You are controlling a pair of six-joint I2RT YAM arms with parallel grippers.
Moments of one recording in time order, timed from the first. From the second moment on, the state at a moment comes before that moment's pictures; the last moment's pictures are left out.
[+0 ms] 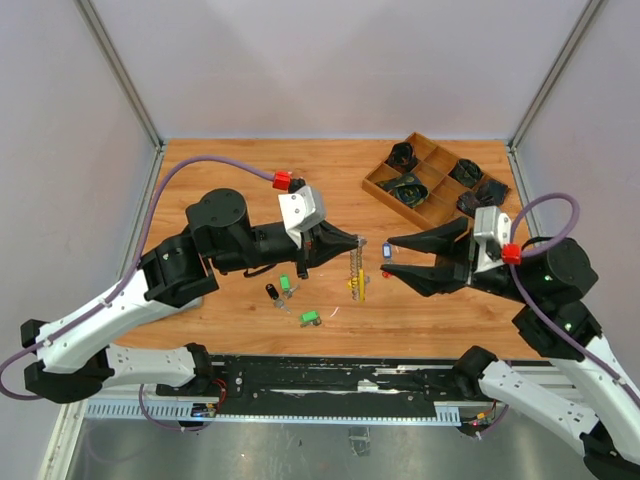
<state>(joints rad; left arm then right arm) -1.10 1.09 1.43 -0.36 0.22 0.02 0.73 0.66 1.06 -0.13 -0.63 0.02</state>
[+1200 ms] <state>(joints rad) -1.10 0.84 1.14 -0.30 0.03 0.23 0.73 0.86 1.05 -0.66 0.01 -0.02</state>
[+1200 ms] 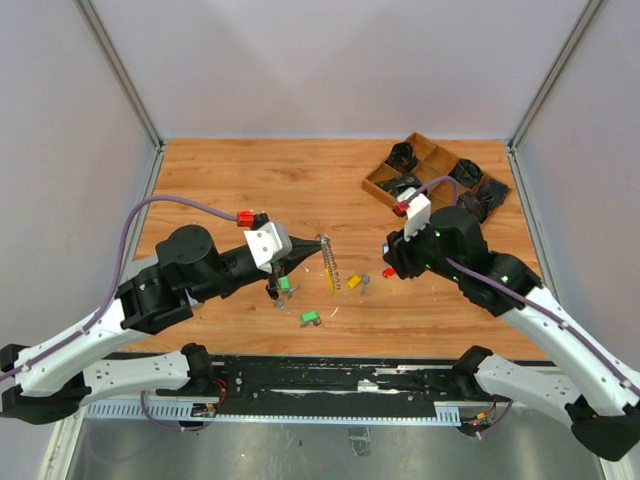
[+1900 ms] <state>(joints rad) -1.10 0.90 1.10 -0.37 -0.11 0.00 0.47 1.36 0.97 -0.58 -0.35 0.11</state>
